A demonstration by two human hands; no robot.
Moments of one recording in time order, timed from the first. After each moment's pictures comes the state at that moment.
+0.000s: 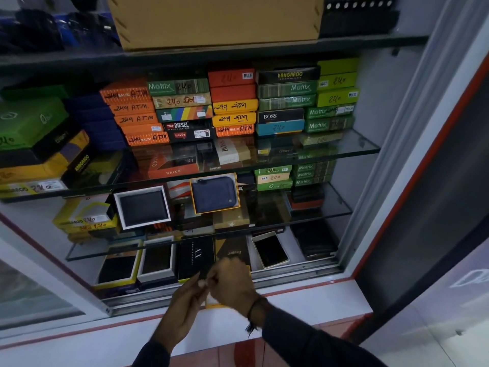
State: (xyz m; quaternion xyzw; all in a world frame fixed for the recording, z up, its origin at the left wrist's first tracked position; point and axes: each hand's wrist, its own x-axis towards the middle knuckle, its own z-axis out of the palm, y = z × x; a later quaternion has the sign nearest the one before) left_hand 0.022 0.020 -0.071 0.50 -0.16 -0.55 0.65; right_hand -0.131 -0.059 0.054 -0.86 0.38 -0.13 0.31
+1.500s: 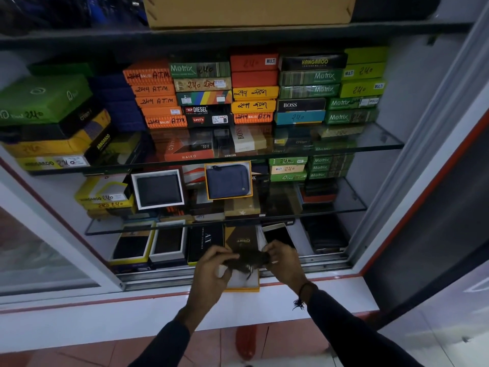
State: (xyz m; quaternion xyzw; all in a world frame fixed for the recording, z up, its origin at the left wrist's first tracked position) left_hand -0.030 0.010 -0.006 0.69 -0.56 -0.12 0.44; right_hand -0.207 -0.127 -0.010 -0.70 0.45 -0.21 0.51
